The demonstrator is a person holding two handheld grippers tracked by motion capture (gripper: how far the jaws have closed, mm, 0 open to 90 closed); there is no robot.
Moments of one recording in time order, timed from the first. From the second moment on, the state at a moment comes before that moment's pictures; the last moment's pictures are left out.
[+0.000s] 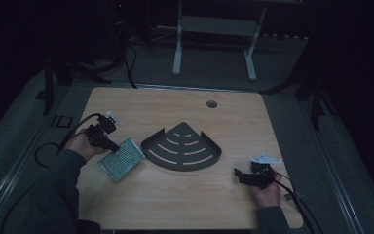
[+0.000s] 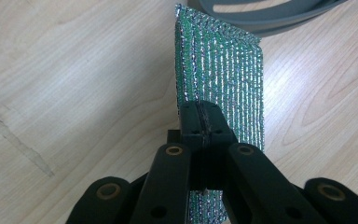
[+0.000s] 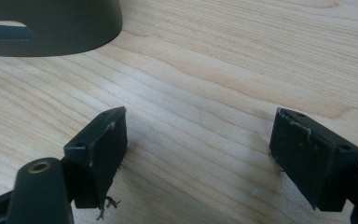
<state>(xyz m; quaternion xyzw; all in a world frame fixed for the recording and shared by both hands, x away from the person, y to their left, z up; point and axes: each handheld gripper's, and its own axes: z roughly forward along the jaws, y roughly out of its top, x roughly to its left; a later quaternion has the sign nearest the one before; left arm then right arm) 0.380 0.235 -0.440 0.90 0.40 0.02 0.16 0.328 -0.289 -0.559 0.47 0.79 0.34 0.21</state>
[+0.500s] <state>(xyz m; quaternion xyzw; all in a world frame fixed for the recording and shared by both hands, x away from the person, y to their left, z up) 0.388 0.227 -0.418 0.90 0.40 0.03 0.18 0.328 -0.289 -0.559 0.47 0.79 0.34 0.21</state>
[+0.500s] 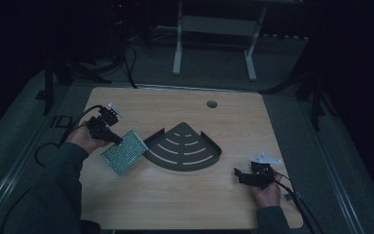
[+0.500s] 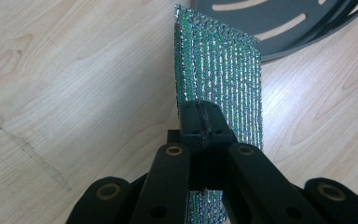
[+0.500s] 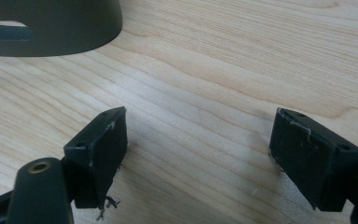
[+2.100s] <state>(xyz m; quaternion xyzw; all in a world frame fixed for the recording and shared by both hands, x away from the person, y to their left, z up) 0.418 0.159 -0.374 0.91 0.35 0.07 0.21 0.328 -0.289 -0.559 0.48 0.79 0.34 0.21</state>
